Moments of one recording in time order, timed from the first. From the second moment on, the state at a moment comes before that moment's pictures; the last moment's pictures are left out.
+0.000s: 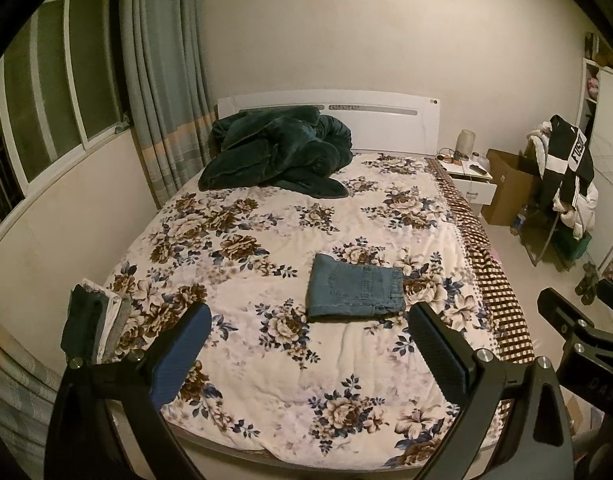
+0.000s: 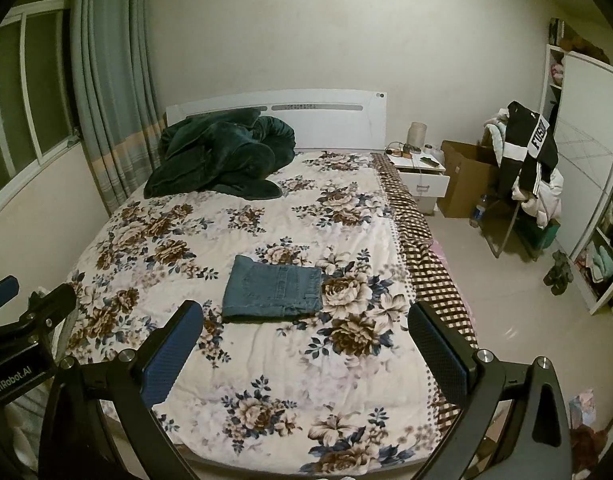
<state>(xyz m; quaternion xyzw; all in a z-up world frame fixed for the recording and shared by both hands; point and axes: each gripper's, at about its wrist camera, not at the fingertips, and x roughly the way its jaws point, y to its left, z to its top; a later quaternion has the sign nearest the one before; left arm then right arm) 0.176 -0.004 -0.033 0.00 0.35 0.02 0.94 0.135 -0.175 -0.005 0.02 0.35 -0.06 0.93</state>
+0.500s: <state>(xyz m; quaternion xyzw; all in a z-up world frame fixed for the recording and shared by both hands) 0.178 -0.006 -0.031 0.00 0.34 0.02 0.94 0.137 -0.175 -0.008 0.02 0.35 -0.05 0.93</state>
